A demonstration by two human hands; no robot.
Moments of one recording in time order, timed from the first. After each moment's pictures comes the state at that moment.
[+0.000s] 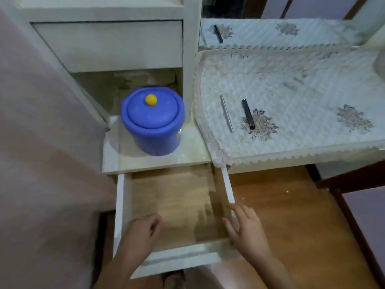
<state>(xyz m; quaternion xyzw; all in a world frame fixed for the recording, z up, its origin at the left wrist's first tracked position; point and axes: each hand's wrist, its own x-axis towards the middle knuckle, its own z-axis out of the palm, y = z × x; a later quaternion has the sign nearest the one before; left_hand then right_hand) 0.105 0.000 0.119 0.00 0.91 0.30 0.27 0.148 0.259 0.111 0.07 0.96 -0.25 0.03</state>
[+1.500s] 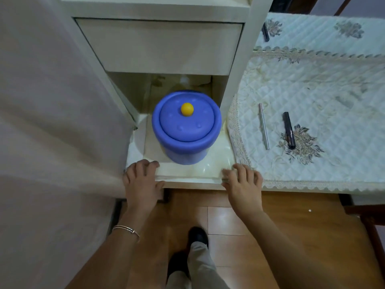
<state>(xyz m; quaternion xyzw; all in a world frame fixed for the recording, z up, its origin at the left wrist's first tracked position) -0.005 -0.027 0.090 -0.05 0.99 0.11 -0.04 -0.001 0.229 0.078 -0.08 0.98 -0.03 -0.18</state>
